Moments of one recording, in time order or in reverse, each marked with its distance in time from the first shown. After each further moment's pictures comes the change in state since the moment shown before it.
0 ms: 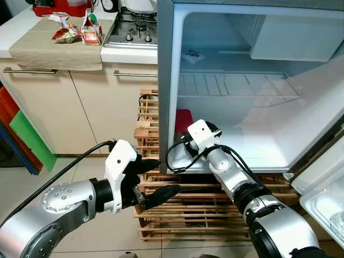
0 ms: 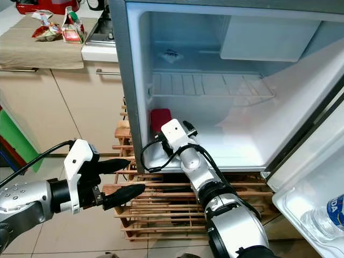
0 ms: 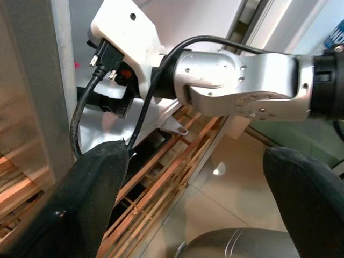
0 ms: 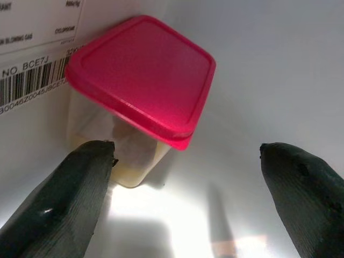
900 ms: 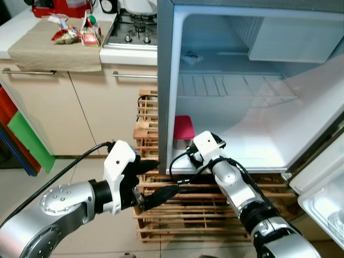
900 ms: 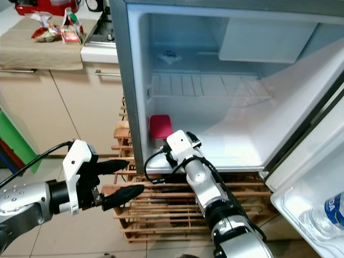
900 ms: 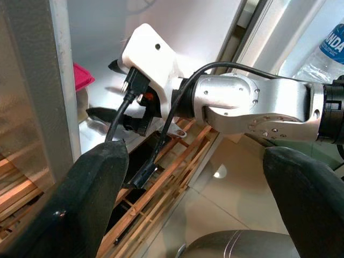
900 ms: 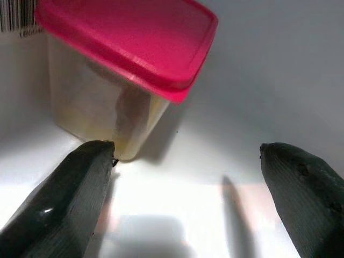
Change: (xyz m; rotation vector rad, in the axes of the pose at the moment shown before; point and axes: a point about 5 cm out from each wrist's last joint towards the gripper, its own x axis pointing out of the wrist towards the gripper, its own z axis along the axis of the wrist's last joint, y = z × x) left arm -0.007 -0.006 0.001 -0.001 -0.012 0.014; right arm -0.018 0.008 -0.025 0.040 0.032 0.029
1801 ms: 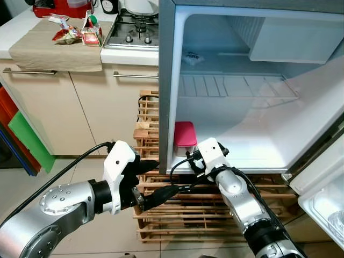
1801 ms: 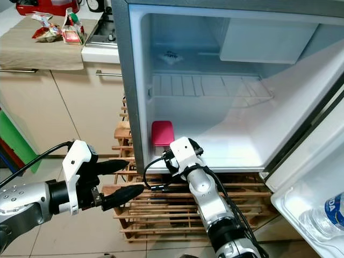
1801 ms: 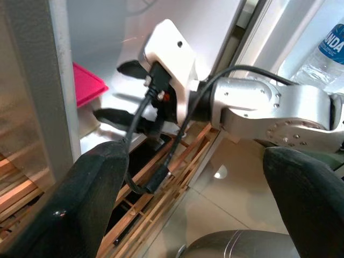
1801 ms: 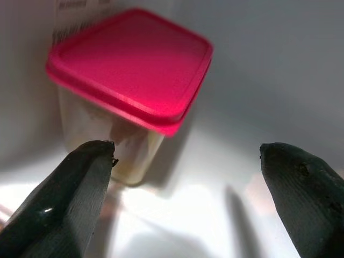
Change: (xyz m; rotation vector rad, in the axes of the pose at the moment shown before) left arm 0.000 0.000 0.000 0.000 0.001 0.001; right arm -0.018 0.001 0.005 0.096 -0.050 0.016
